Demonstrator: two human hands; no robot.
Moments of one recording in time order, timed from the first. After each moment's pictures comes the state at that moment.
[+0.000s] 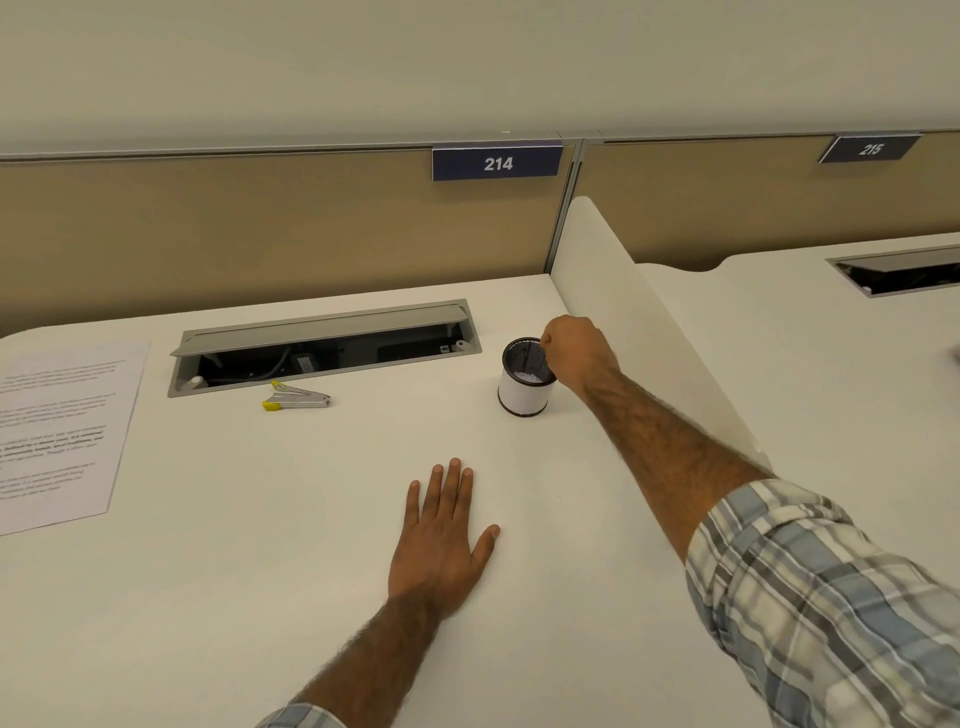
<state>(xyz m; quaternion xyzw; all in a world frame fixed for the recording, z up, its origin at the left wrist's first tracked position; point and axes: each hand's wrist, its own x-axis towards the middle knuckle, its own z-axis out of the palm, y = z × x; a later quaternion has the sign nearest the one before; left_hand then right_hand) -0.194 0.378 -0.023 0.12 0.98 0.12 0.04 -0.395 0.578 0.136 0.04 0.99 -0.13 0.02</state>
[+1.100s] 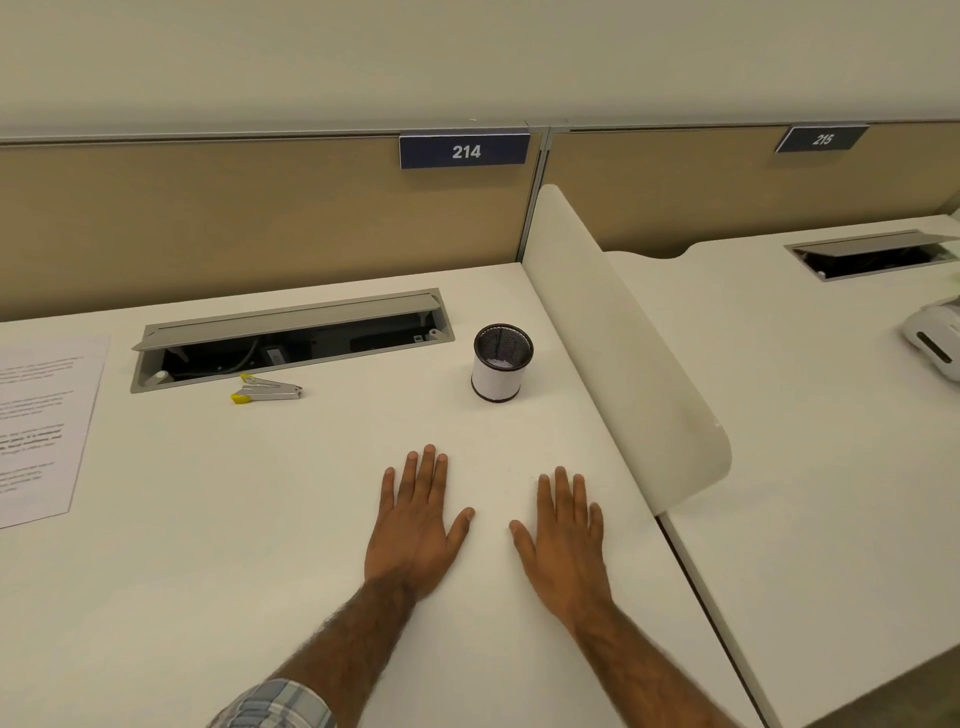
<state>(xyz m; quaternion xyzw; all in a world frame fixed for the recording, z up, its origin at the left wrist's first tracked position) -0.195 0.379 -0.026 0.12 0.99 0.11 0.04 -0.154 0.587 -0.001 0.06 0.99 -0.08 0.06</state>
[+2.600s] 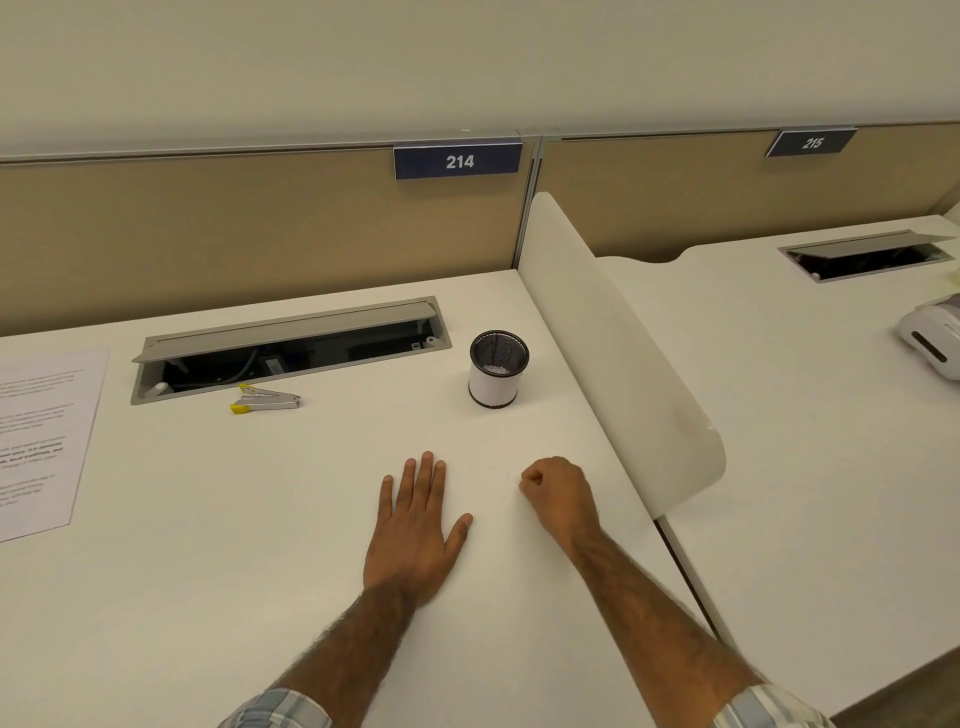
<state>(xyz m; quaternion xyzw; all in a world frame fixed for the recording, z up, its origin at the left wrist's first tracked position) -0.194 0.379 -0.026 0.12 0.99 0.12 0.04 -0.229 0.593 0.038 0.14 0.95 -0.28 0.09</state>
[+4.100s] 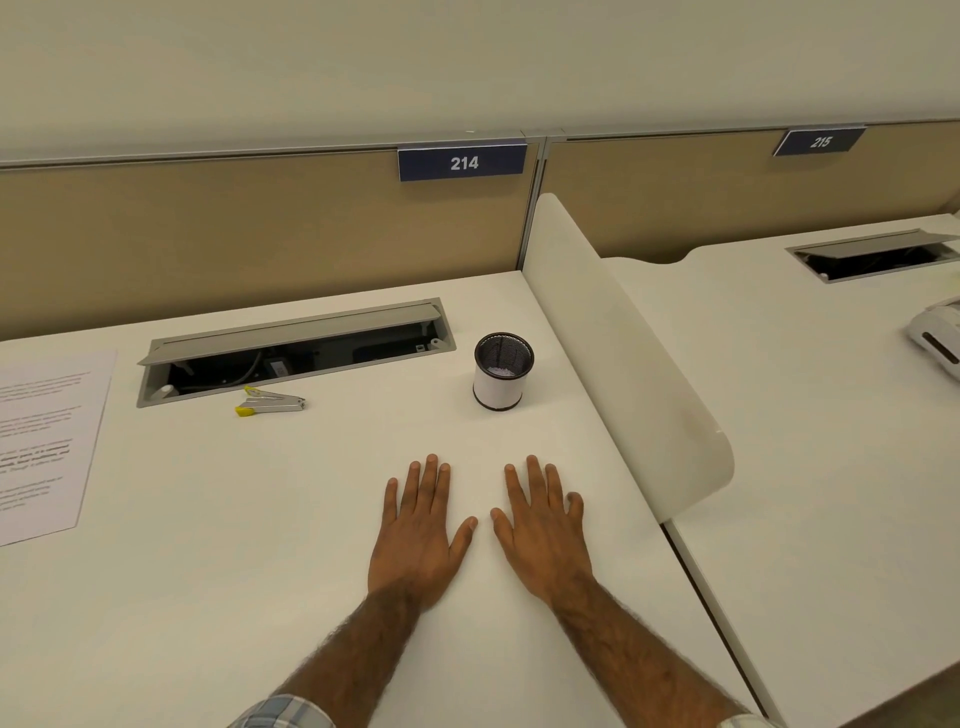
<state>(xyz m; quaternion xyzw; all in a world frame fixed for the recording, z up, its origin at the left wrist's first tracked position) -0.196 0.380 -0.031 0.11 0.99 0.10 0.04 -0.187 0.564 0.003 0.03 0.99 -0.04 0.09</state>
